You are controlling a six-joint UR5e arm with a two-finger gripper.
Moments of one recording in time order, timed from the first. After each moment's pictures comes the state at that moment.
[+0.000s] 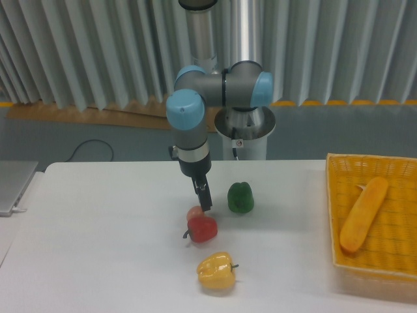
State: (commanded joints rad) arm 2.14 -1.81 -1.68 -1.26 1.62 1.26
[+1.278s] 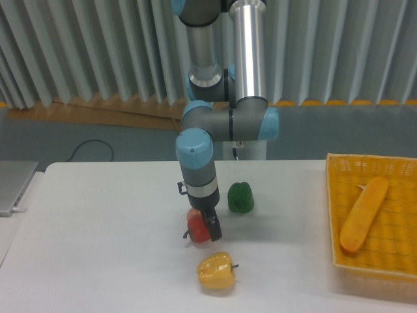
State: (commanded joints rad) arm 2.14 -1.95 -1.66 -1.16 1.65 1.21
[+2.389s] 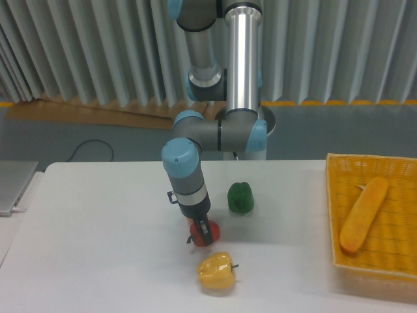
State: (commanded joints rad) arm 2.13 -1.97 -1.66 -1.11 1.68 1.16
